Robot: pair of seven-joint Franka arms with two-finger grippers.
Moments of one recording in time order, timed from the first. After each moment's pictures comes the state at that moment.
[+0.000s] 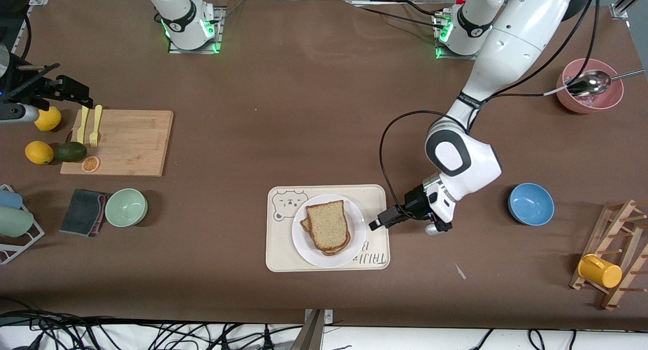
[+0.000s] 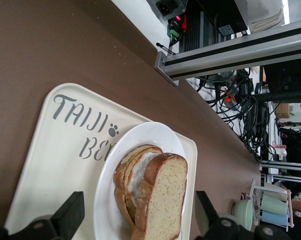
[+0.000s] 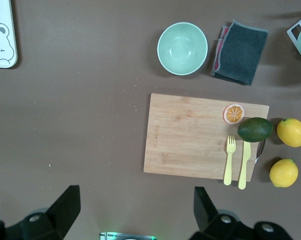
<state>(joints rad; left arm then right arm) -0.11 0.74 -0.31 -1.60 -1.29 2.71 0.48 0.01 0.01 -0.04 -1.64 -0.01 1.55 -0.11</state>
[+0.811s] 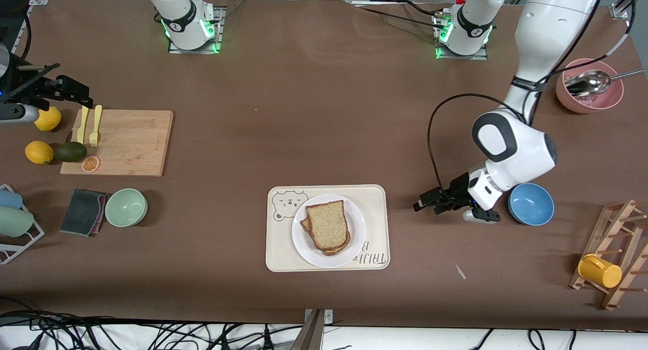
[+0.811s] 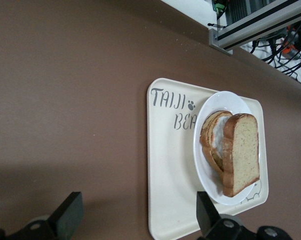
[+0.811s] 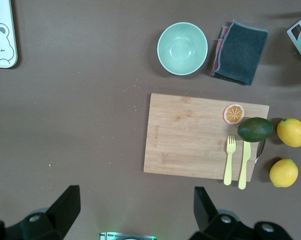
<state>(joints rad) -0.07 0.53 -0.13 -1.82 -0.87 2.51 0.43 0.01 0.01 -0.04 -1.64 -0.01 1.55 -0.11</state>
